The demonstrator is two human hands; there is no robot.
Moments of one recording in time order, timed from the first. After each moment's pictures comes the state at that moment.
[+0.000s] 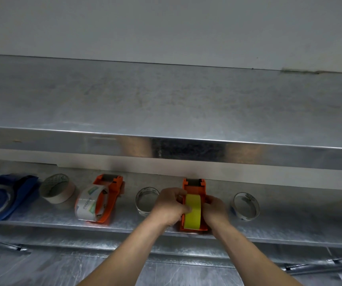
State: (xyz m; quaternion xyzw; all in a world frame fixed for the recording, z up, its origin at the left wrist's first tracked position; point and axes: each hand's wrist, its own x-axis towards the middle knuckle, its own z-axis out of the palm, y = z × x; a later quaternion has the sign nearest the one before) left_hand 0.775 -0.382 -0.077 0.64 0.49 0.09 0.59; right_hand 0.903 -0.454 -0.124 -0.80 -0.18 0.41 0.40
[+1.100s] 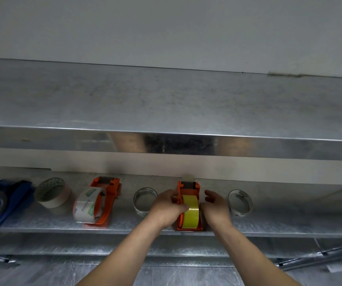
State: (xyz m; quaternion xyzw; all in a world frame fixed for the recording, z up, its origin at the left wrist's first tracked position) left_hand 0.763 -0.389 -0.068 0.66 0.47 0.07 0.59; right_hand 0.902 -0.469 -0.108 -0.82 -0.15 0.35 0.43
